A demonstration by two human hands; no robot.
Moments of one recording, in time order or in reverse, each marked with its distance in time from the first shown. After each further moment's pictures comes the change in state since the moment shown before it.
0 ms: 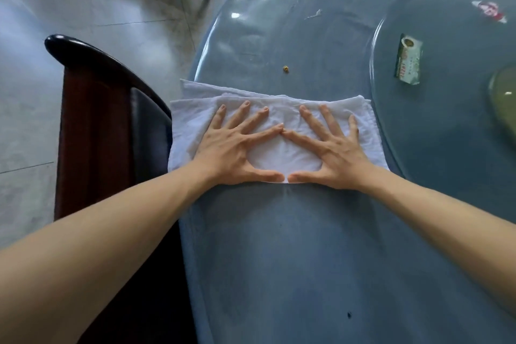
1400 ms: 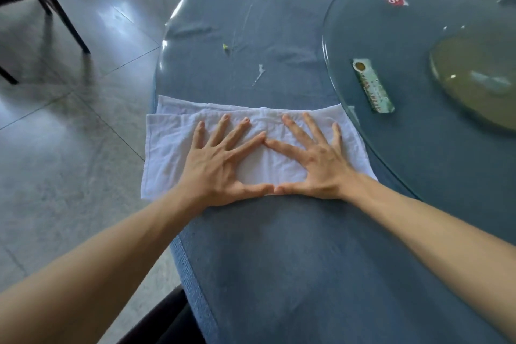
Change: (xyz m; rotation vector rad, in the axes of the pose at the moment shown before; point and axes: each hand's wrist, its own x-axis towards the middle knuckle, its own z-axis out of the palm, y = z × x) left_hand 0.231 -0.117 -0.049 0.023 -0.059 0.405; right_hand 0.153 0.036 -0.025 0.111 0.010 0.520
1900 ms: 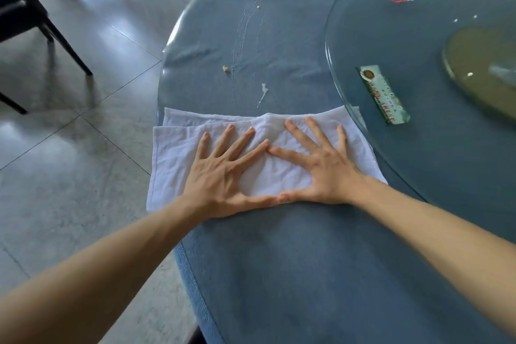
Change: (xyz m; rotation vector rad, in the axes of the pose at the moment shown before) left_hand 0.037 -0.032 -0.013 0.027 -0.060 0.068; right_hand 0.040 0.003 -0.007 0.015 -0.004 0.045
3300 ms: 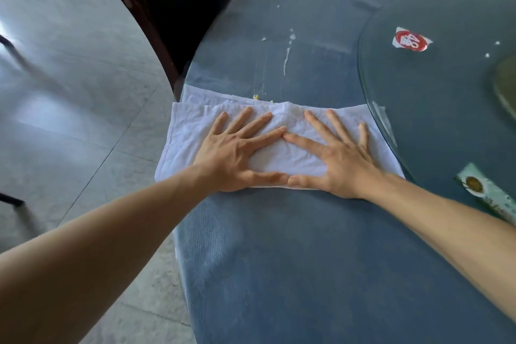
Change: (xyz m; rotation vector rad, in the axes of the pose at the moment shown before) left_hand 0.409 -0.216 -0.072 0.047 -0.103 0.503; right_hand 0.324 0.087 -0.066 0.117 -0.021 0.556
